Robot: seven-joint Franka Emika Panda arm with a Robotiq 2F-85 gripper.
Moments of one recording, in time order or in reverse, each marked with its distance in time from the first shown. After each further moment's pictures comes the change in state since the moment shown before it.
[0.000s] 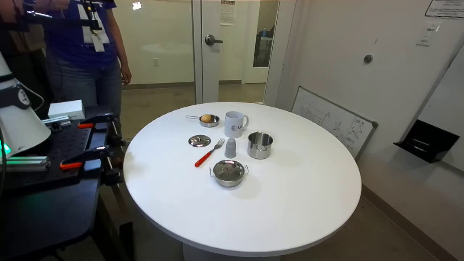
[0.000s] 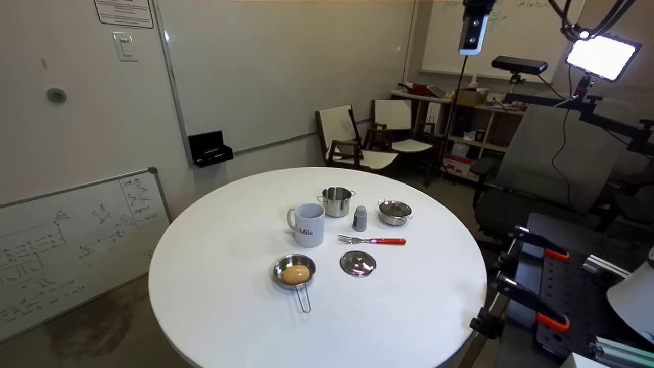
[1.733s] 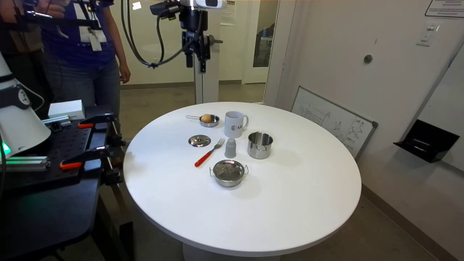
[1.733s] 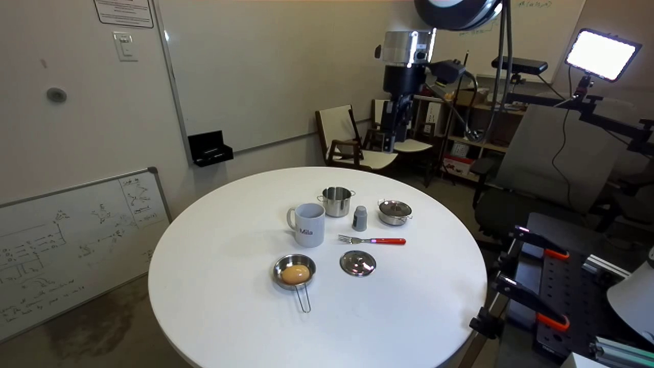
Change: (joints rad) arm -0.132 0.553 -0.159 0.018 -0.078 0.556 -0.120
